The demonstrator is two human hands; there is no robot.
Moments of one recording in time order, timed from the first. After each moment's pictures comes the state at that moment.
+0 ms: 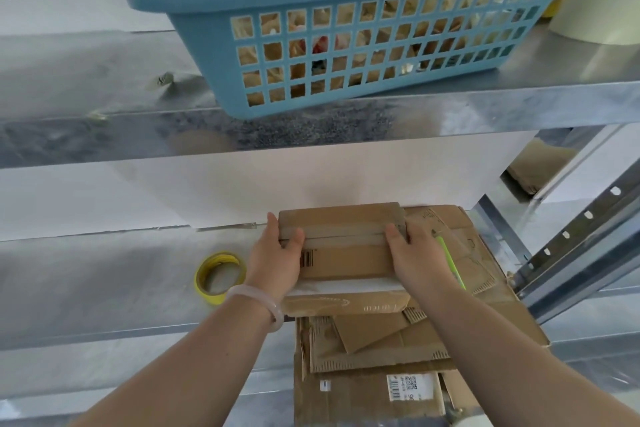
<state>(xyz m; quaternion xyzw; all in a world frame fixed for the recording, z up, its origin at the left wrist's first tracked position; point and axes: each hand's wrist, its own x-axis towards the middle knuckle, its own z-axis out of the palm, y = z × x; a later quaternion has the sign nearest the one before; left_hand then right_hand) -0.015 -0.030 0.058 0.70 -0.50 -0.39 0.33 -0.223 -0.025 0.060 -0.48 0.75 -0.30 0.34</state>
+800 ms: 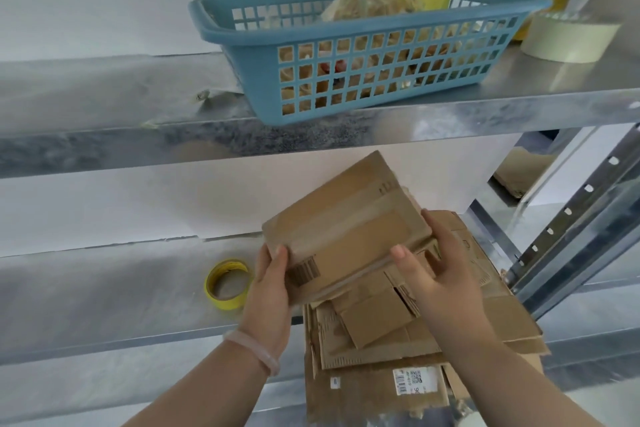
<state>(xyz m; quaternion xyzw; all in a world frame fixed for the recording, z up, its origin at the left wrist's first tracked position) -0.004 0.020 0.051 0.44 -0.30 -0.61 0.58 -0.214 0.062 0.095 -0.51 0.60 -0.52 0.34</state>
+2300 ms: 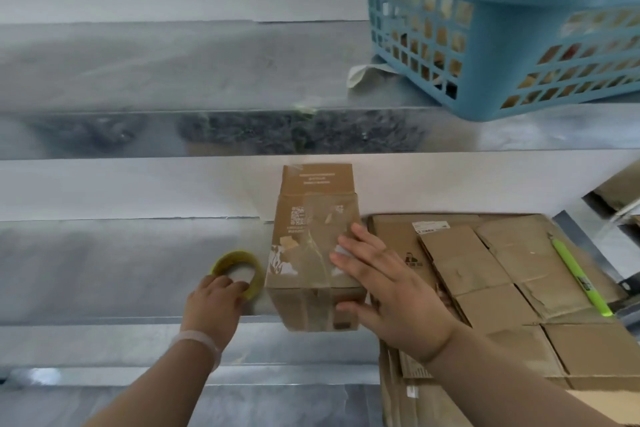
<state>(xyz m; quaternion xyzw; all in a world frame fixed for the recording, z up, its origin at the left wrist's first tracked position) 0.227 0.007 -0.046 0.71 -0.70 -0.03 0.06 -0.081 0.001 0.040 -0.88 0.35 -0.31 0.05</state>
